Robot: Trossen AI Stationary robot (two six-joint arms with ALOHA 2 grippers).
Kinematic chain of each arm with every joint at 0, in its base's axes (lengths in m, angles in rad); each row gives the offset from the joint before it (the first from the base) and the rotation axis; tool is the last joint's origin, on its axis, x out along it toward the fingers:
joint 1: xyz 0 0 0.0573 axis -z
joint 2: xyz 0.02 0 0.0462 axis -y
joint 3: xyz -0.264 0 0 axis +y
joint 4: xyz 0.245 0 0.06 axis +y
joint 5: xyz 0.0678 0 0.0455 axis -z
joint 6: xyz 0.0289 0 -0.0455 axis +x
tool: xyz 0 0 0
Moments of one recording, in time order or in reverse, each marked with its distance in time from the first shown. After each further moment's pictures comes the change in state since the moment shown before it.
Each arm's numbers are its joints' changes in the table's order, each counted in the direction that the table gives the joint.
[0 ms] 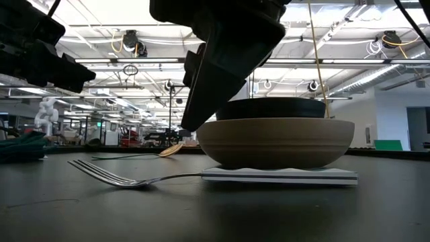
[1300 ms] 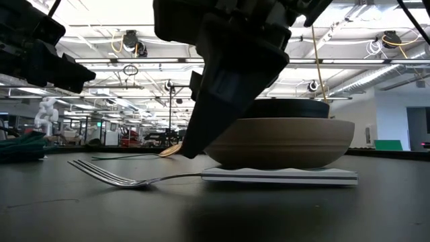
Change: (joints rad) left arm 0.000 0.000 0.000 0.000 0.000 -0.007; right arm -0.025 -0.002 0.096 -0.141 0.075 0.097
